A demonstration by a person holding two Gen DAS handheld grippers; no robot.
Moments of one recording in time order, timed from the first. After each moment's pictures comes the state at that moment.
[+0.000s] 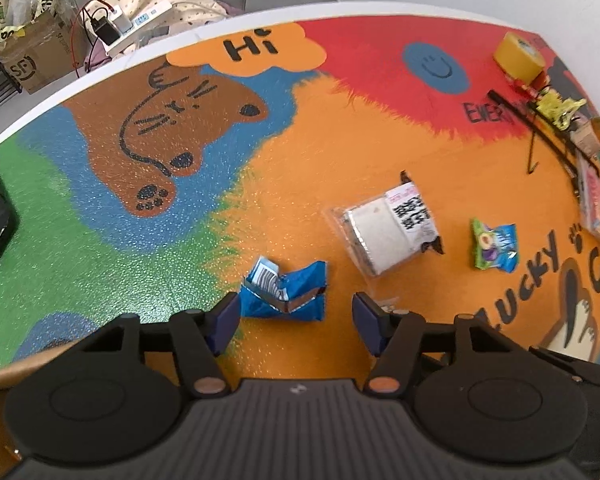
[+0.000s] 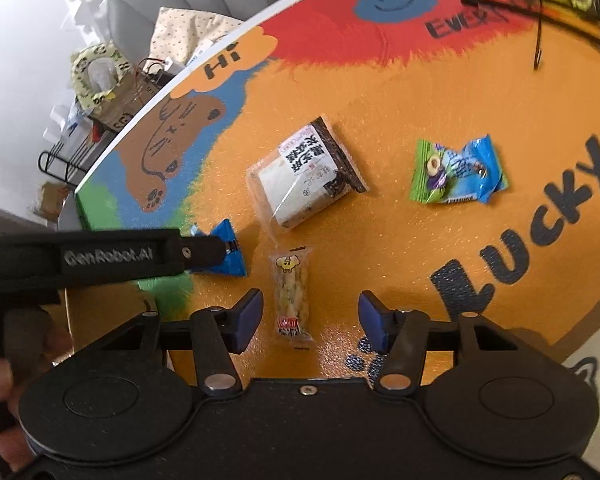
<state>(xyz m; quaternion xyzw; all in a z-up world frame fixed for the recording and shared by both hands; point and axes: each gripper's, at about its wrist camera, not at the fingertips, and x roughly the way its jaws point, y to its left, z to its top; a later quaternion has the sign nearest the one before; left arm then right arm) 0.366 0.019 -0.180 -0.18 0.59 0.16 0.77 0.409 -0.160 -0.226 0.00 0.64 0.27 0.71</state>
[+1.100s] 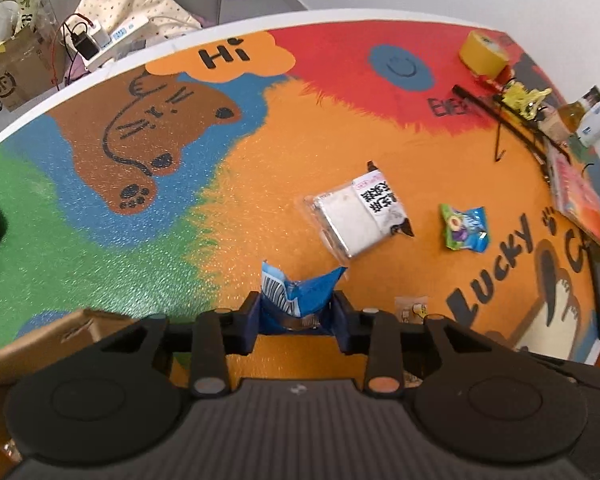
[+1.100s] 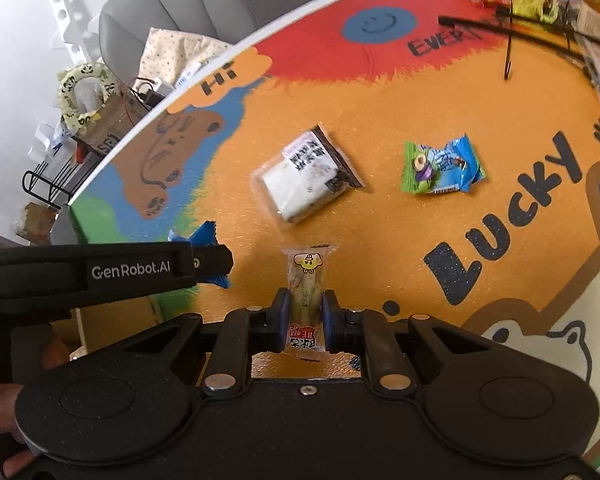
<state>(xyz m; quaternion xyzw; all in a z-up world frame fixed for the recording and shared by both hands) 0.343 0.006 -0.165 -0.18 0.56 0.13 0.80 0.372 -0.163 -0.190 0.00 0.61 0.24 0.76</state>
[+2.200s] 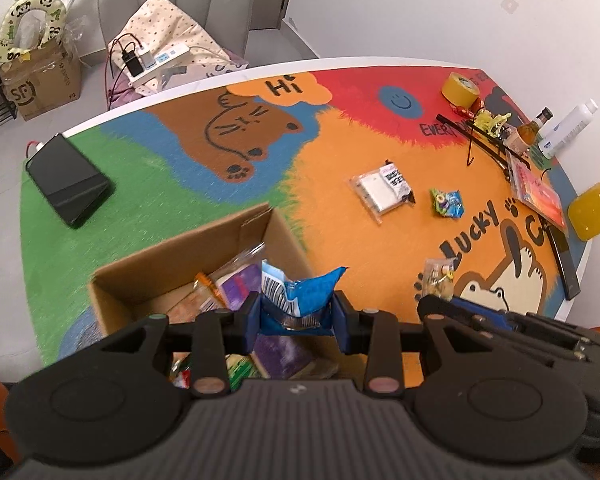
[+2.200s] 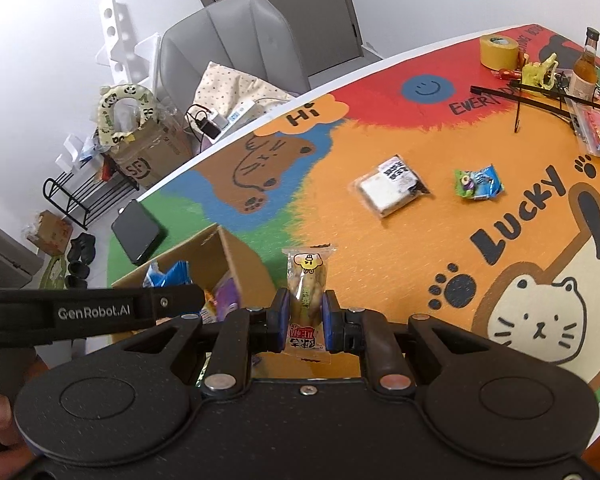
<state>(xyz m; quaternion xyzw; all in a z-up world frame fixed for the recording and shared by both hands) 0.202 0.049 -0.088 -0.19 0.51 0.12 0.83 0.267 -0.123 -0.114 -0.01 0.53 0.26 0.80</state>
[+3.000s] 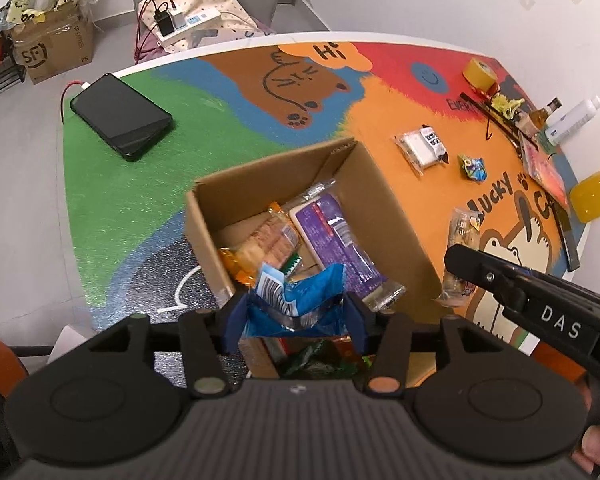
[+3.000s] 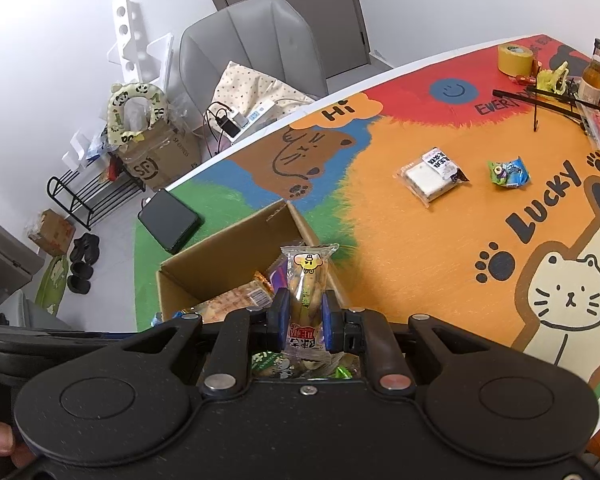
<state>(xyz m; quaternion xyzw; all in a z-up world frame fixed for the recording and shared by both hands) 0.128 0.100 -0.096 -0.22 0.54 0.11 0.81 0.216 -0.080 -0.101 -0.02 0.52 0.26 0.82</state>
